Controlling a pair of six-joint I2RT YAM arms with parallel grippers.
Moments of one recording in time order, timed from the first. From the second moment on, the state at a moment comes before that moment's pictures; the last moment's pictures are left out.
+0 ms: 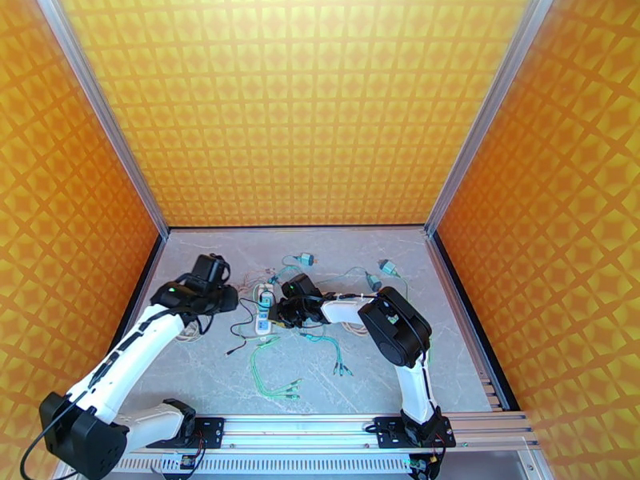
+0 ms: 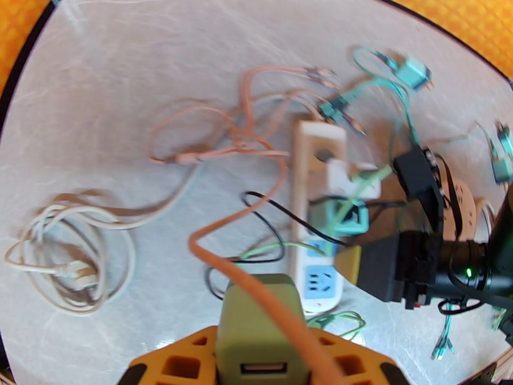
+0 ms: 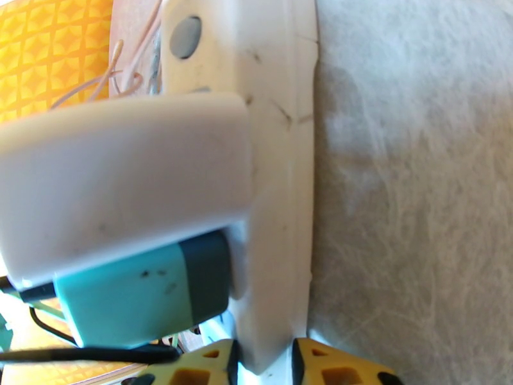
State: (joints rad) left arm -0.35 1.22 1.16 -0.92 -0.10 -0.45; right arm 0.71 2.08 1.20 0.04 -0.58 0.97
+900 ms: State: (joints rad) left arm -0.02 1.64 1.50 -0.77 -0.11 -0.26; right arm 0.71 2.08 1.21 0.03 -0.58 0.96
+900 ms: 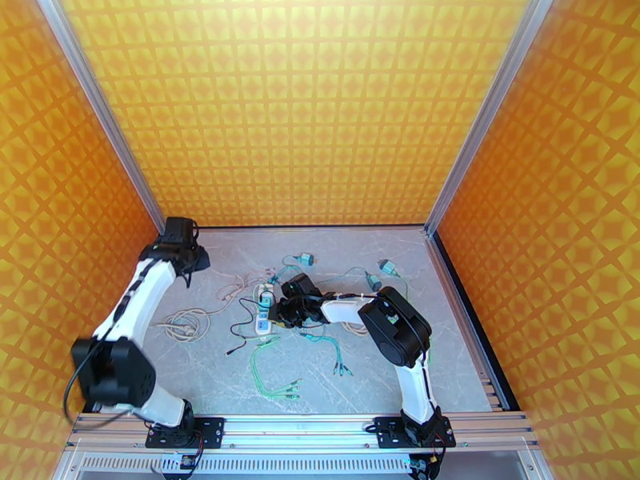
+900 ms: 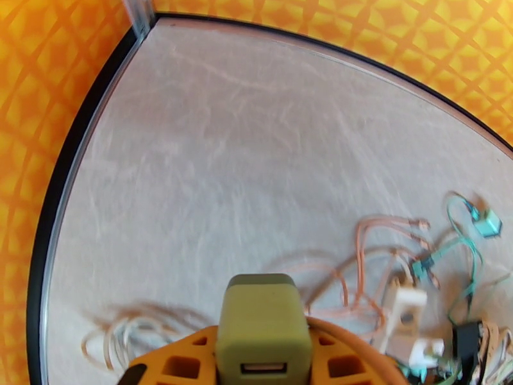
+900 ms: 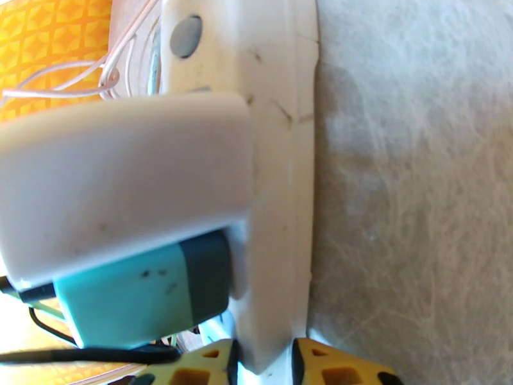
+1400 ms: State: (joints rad) left arm 0.01 2.11 1.75 -0.74 -0.13 -0.12; right arm 0.71 2.07 1.21 0.03 -0.58 0.96
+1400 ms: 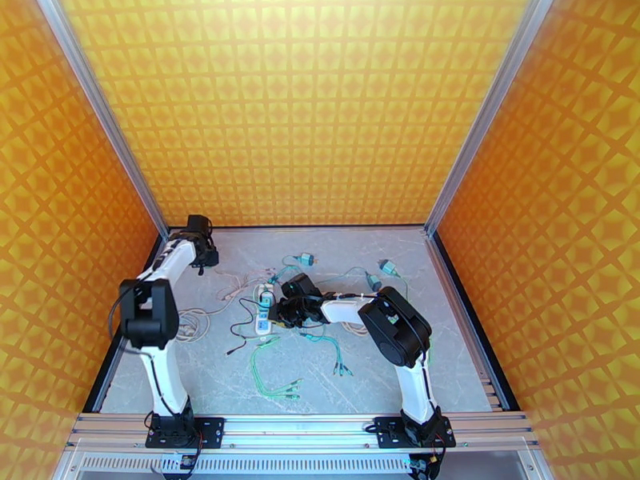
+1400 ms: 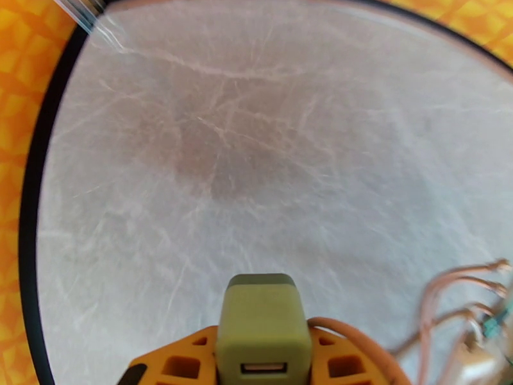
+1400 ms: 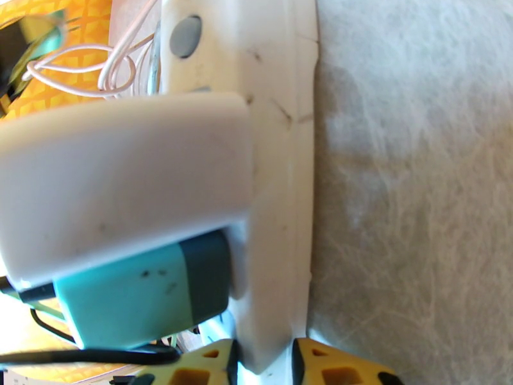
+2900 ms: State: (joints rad) left arm -0.09 1.65 1.44 -0.84 -0.02 -0.28; right arm 0.71 1.92 1.22 -0.22 -0.44 0.83
